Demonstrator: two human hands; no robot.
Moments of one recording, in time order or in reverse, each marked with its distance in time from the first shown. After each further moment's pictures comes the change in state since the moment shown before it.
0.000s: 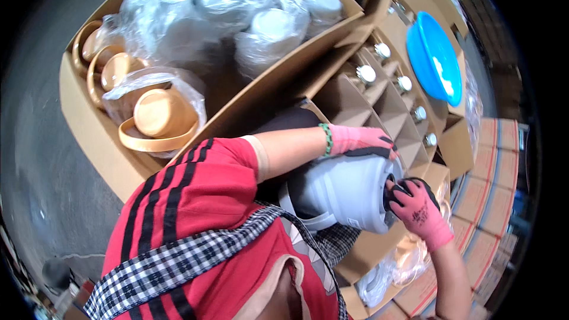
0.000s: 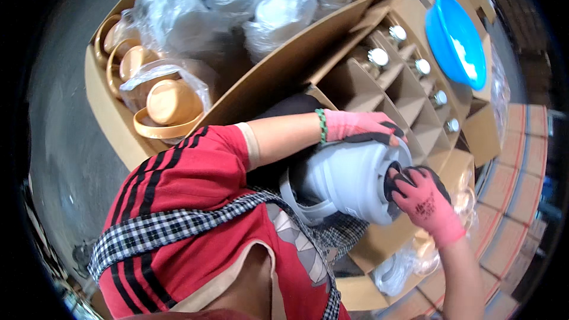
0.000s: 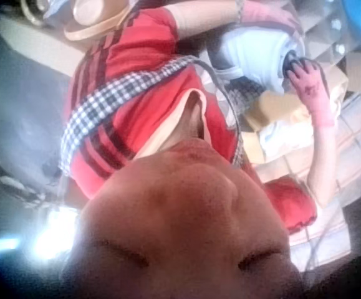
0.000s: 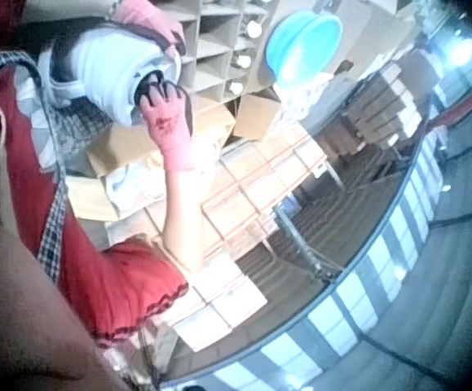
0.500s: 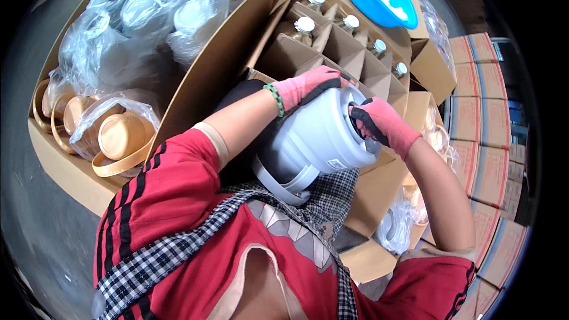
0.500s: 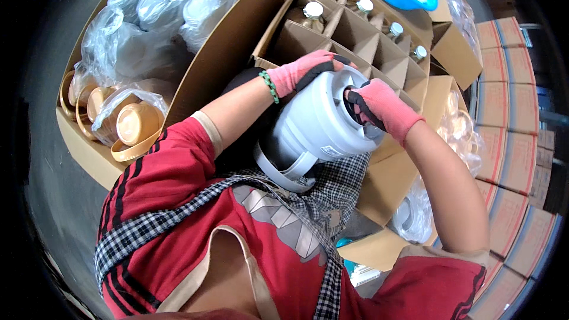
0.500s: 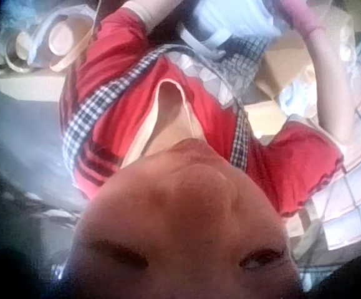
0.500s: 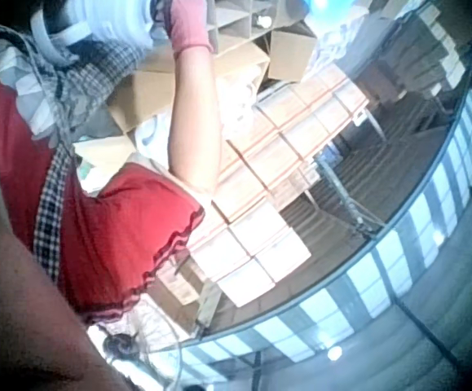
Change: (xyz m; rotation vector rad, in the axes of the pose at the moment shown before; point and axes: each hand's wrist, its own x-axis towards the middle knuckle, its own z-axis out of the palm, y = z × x) left_hand 0.008 -0.029 -0.016 0.008 -0.030 0.061; right_hand 0.036 0.006 0.036 1.441 0.127 1.259
